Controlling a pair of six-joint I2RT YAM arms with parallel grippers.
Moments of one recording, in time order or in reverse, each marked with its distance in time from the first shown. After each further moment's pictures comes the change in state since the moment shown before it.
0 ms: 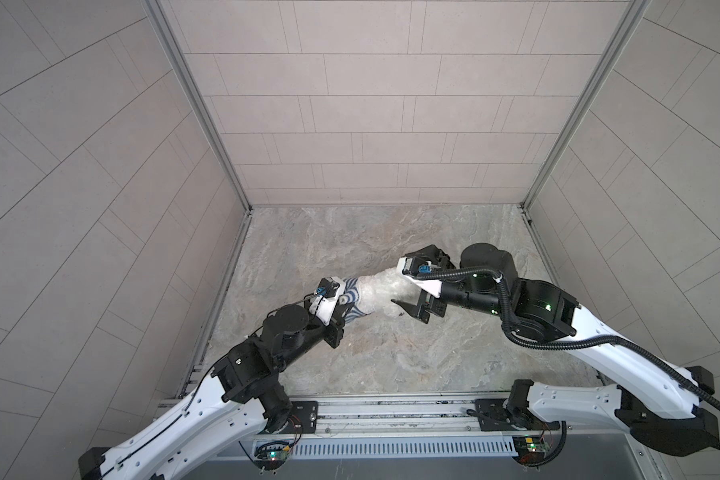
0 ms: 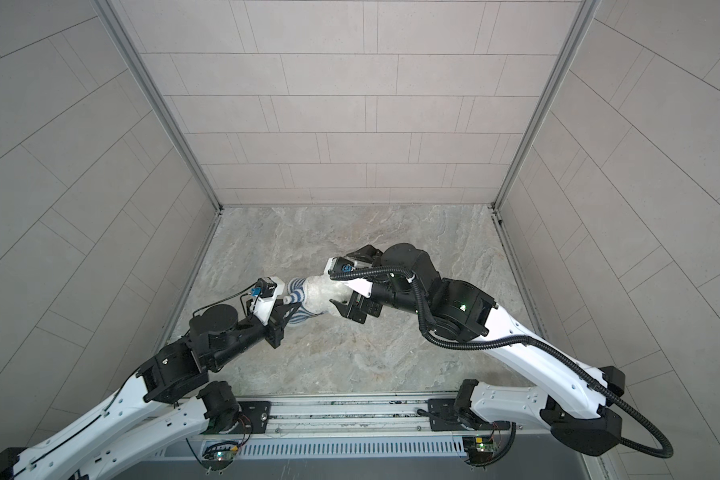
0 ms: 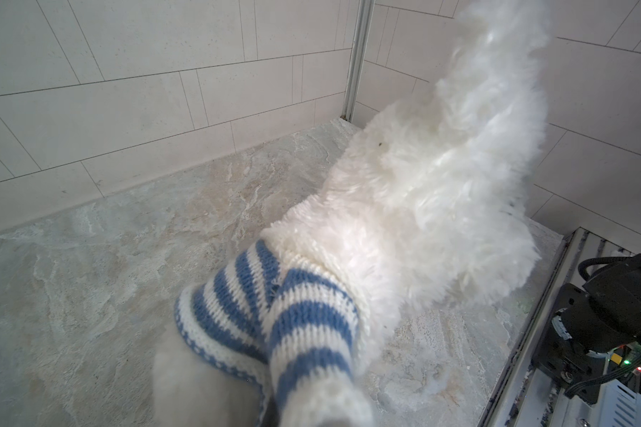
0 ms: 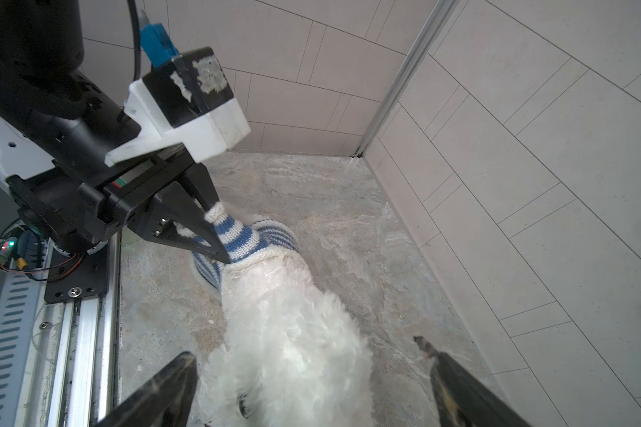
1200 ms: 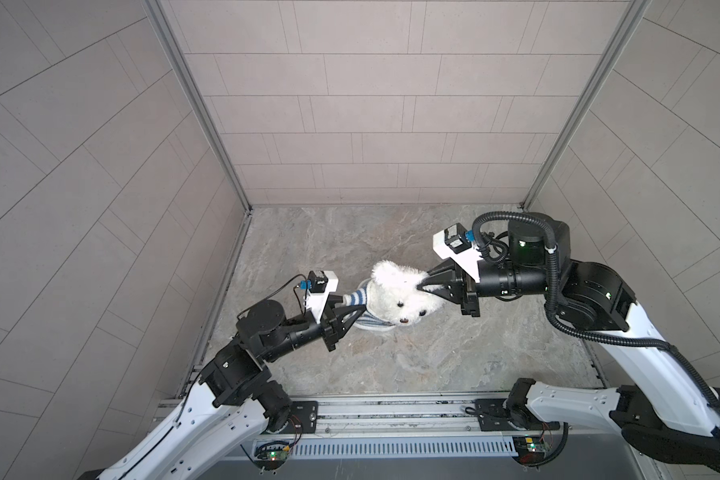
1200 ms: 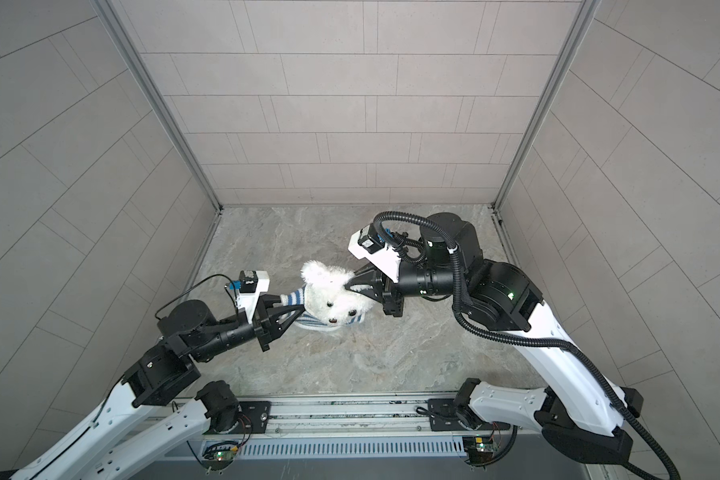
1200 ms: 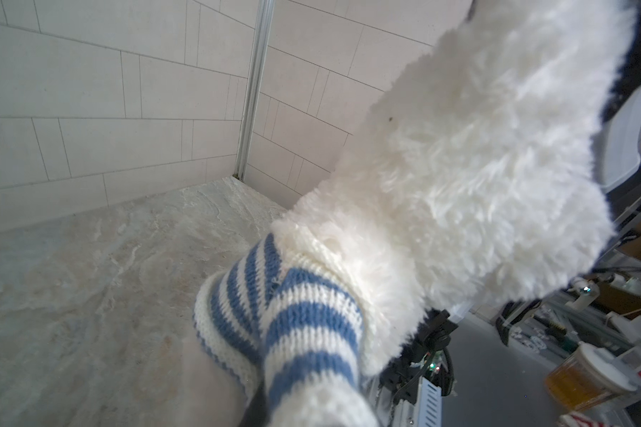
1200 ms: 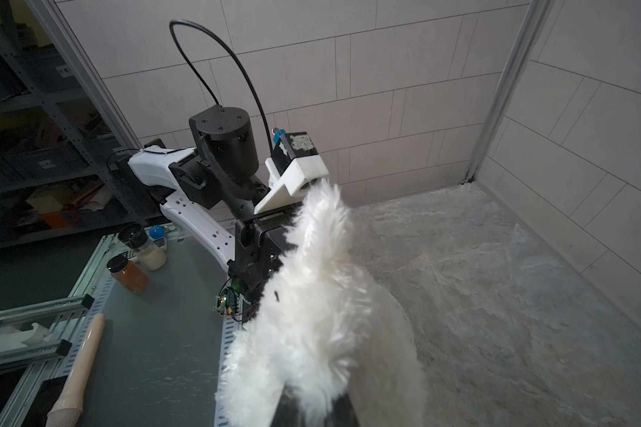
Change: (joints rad) left arm 0.120 -0.024 0.057 0.148 0.472 -0.170; right arm -0.157 0.007 0.298 -0.247 -0.537 0.302
